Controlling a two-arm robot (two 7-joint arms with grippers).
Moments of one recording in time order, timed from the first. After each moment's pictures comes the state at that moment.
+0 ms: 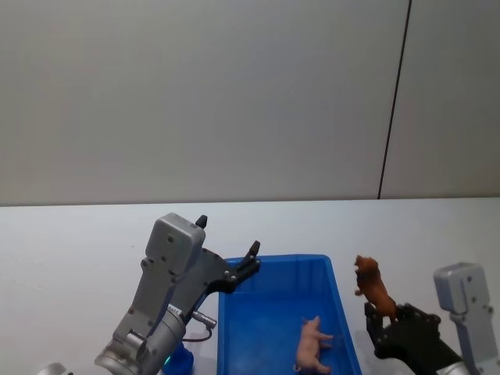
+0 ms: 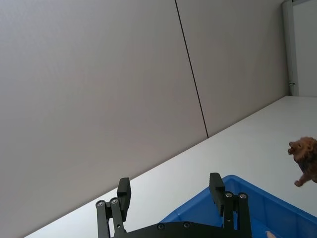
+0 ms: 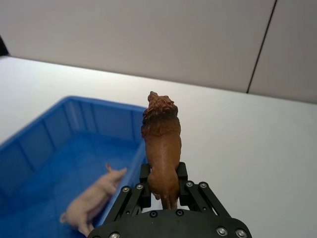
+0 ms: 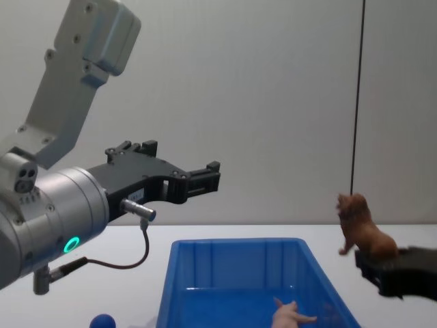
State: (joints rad) left arm -0.24 0.38 0.45 -1.63 -0.20 0.01 -0.01; right arm -0.01 0.23 -0.26 -1.70 0.18 0.22 0.08
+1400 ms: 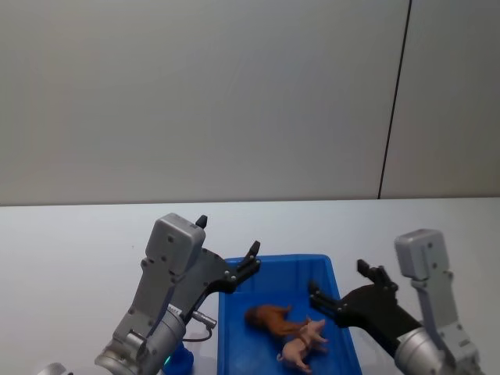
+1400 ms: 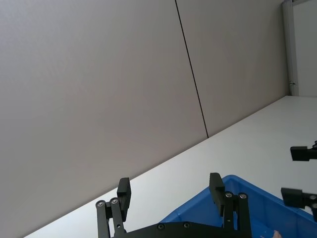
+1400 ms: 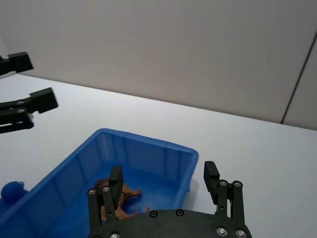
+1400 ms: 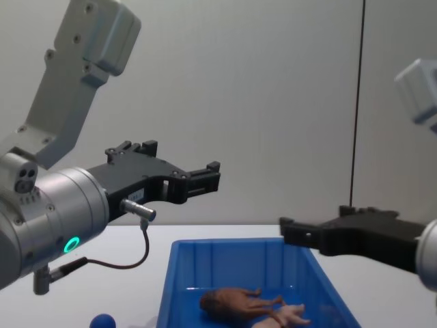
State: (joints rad) left arm -0.24 0.38 0.45 -1.63 -0.20 0.01 -0.01; right arm 0.11 0.15 -0.30 -1.63 0.15 0.21 0.17
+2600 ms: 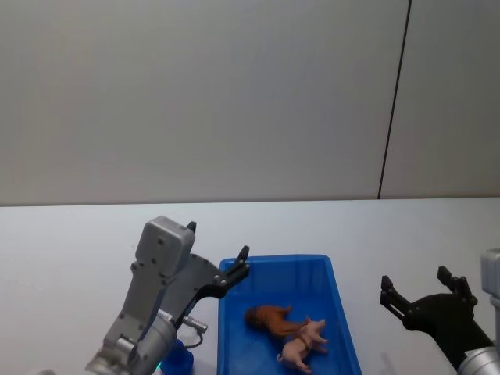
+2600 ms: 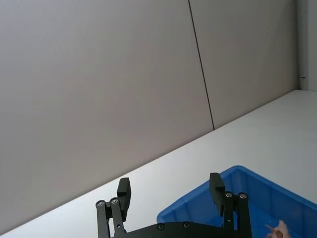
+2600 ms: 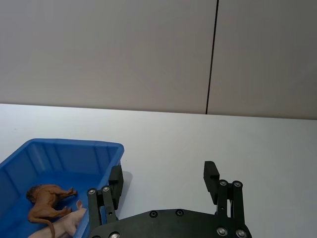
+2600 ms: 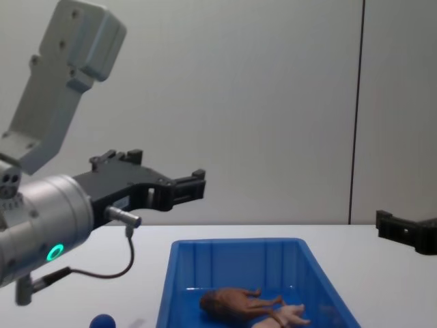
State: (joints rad) left arm -0.21 0.40 0.44 -1.65 -0.22 0.04 0.02; right arm -0.03 0.23 -0.23 -1.74 0.23 0.14 -0.05
